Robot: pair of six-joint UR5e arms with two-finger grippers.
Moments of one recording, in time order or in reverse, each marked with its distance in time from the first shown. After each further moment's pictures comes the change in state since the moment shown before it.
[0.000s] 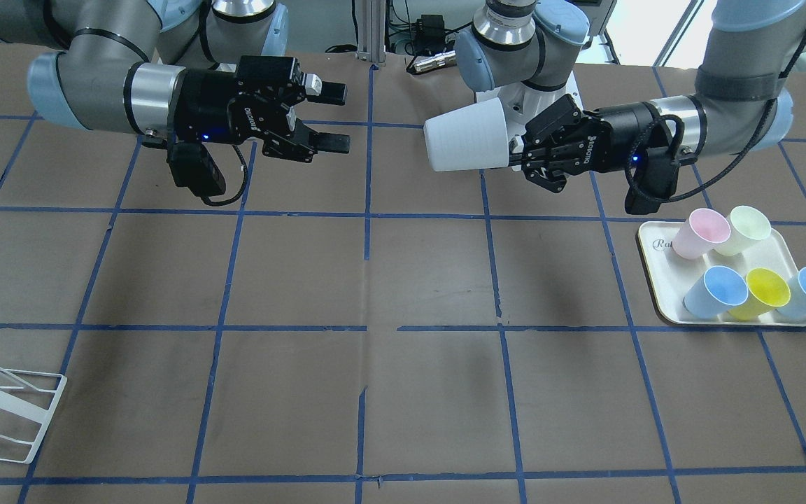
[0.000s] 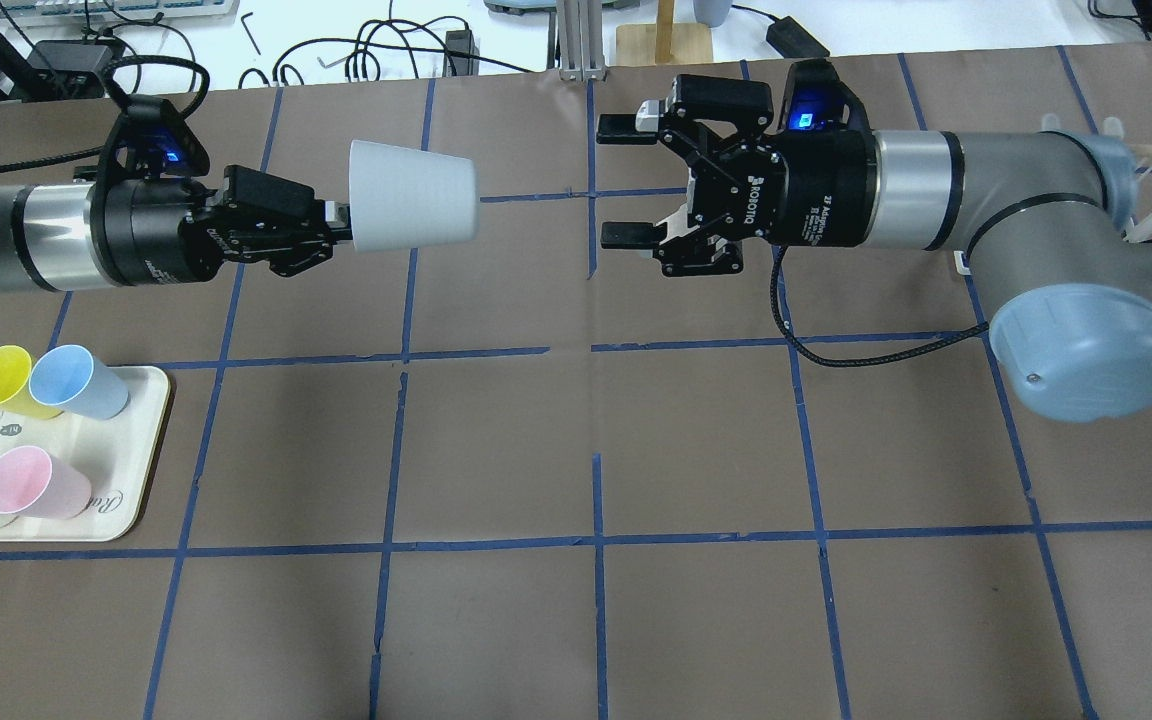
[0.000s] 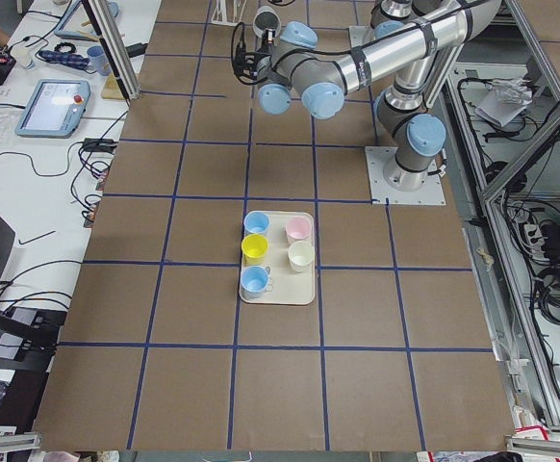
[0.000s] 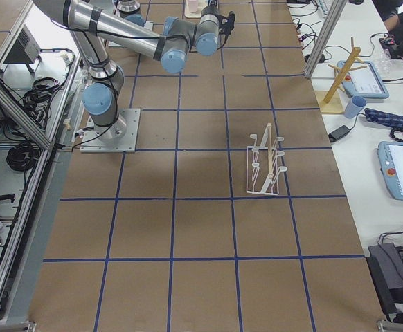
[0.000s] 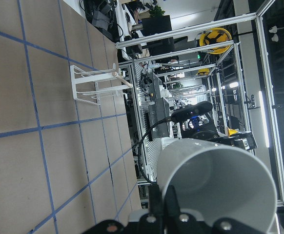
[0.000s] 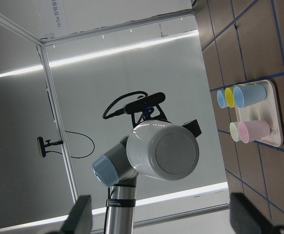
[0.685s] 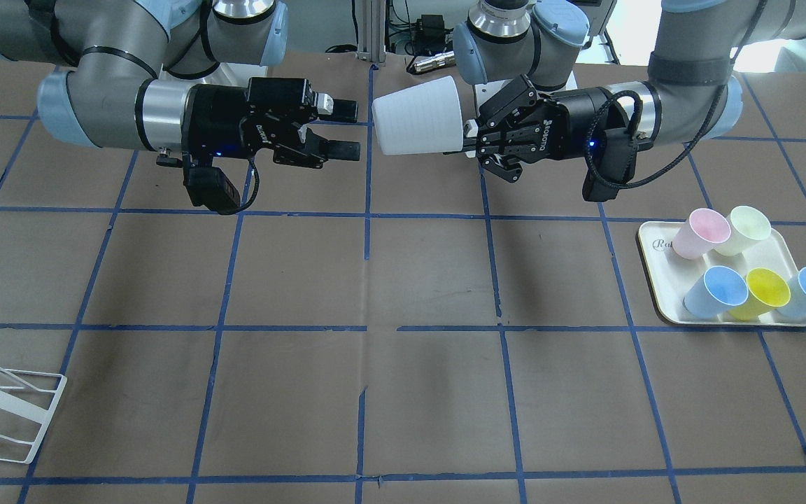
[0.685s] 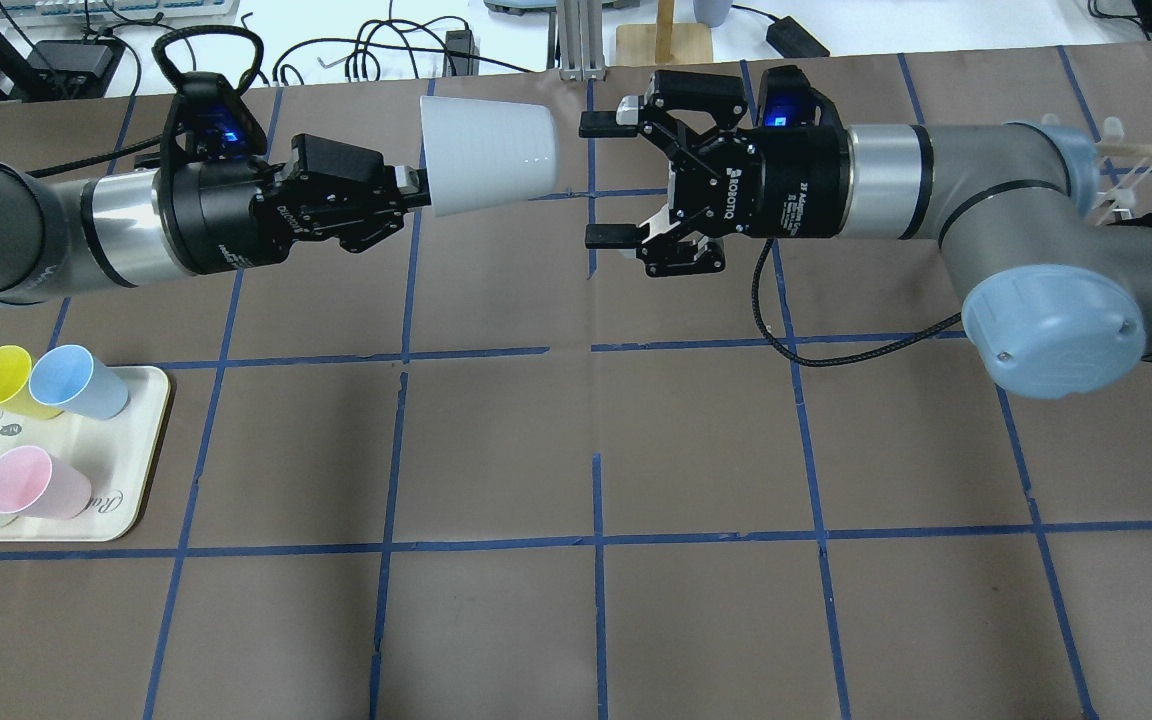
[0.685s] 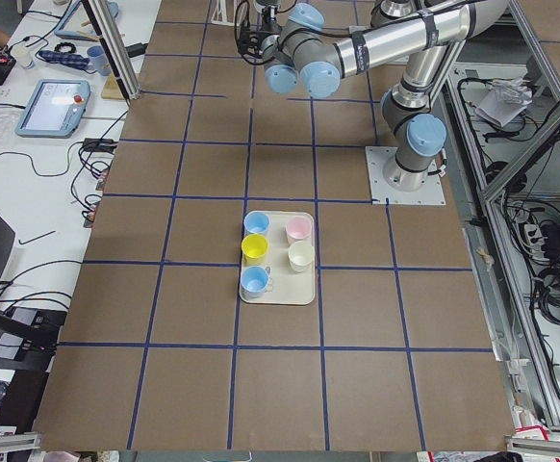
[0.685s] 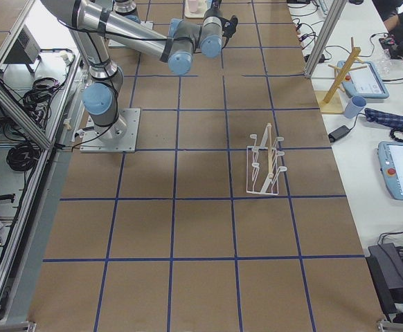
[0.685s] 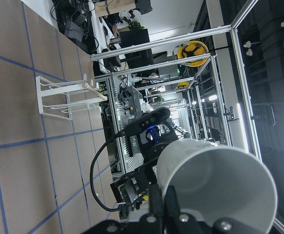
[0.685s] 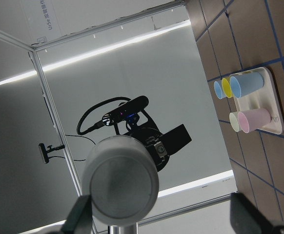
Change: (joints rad) left arm -0.107 0.033 -0.018 -0.001 -0.177 -0.001; right arm 0.028 0.053 -0.049 -0.024 0.001 0.135
